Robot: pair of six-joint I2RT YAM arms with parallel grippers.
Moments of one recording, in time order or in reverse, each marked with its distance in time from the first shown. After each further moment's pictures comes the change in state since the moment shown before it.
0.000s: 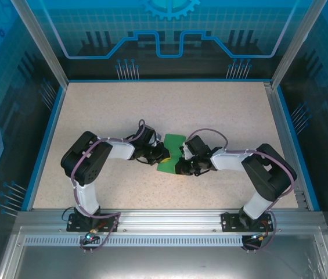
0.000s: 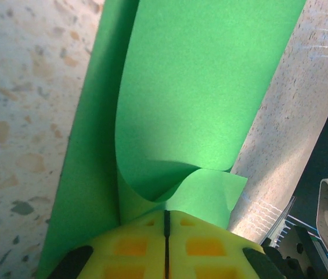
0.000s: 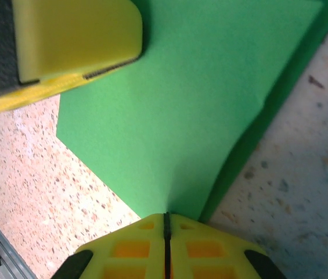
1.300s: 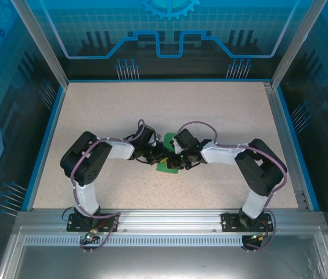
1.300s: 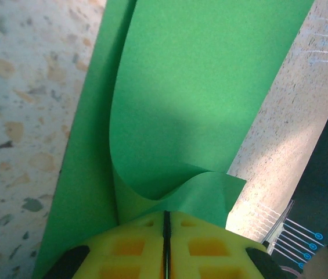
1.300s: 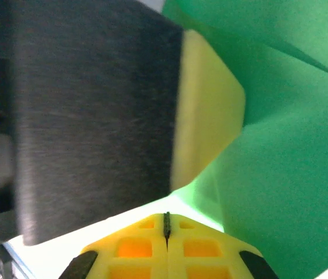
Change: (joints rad) left arm 0.000 -0.007 0.000 -0.003 -0.004 -0.012; right arm 0.066 0.104 0.216 -0.106 0.051 0.010
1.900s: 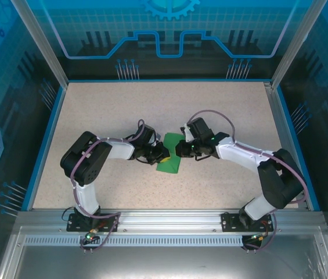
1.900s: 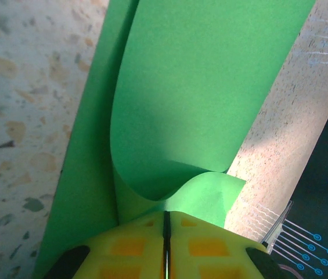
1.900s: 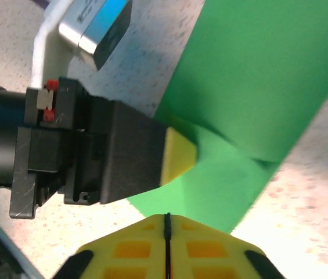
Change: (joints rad) left arm 0.000 0.000 0.000 0.001 0.000 -0.010; right arm -0.098 -0.188 0.003 -0.078 0.032 -0.088
